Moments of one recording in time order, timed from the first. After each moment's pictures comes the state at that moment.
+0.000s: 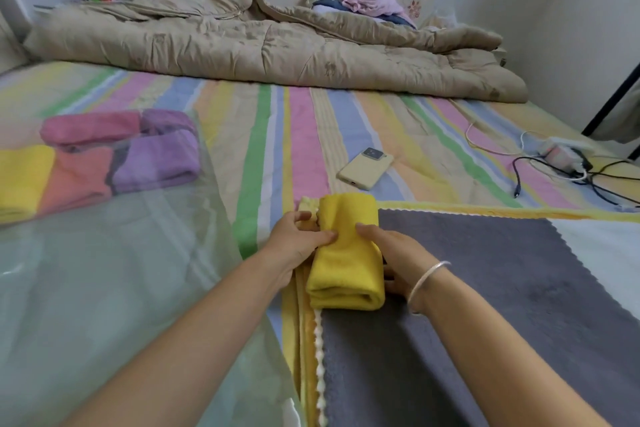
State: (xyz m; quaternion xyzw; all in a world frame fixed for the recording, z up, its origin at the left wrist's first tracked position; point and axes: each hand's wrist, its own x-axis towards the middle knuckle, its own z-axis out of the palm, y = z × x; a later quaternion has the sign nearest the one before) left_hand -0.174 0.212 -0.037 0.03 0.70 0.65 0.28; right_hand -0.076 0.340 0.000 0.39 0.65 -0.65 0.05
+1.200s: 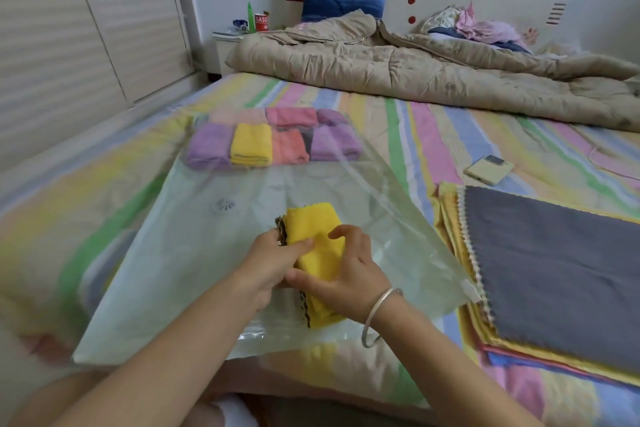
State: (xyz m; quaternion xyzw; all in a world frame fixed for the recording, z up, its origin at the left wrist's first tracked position) left_hand -0.055 -0.106 0.011 -0.09 0.71 0.67 0.18; right_hand -0.005 0.025 0.007 0.03 0.93 -0.37 0.02
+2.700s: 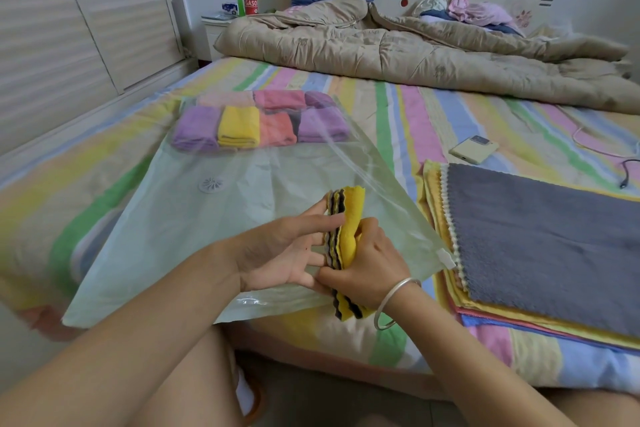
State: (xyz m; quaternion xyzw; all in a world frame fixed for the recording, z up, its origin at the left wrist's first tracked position) left_hand -0.023 -0.095 0.041 0.18 0.52 0.67 0.49; right_hand 0.023 0.064 0.001 0.07 0.96 -0.28 -0.02
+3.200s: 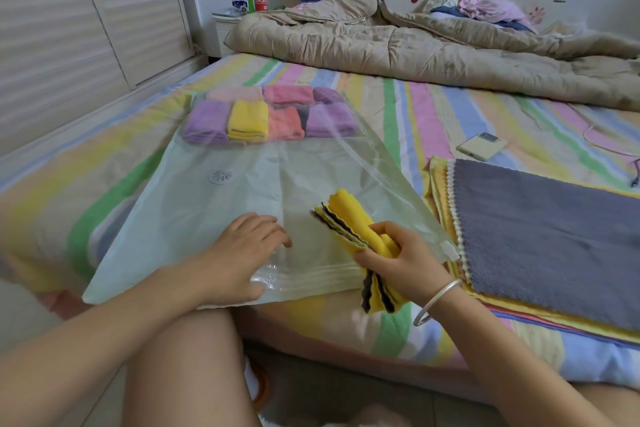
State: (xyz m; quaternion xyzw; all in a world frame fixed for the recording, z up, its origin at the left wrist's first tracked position) left_hand -0.026 -0.169 -0.012 0.43 0.90 0.05 0.00; right_hand 0.040 0.097 0.000 0.07 0.88 -0.46 -0.01
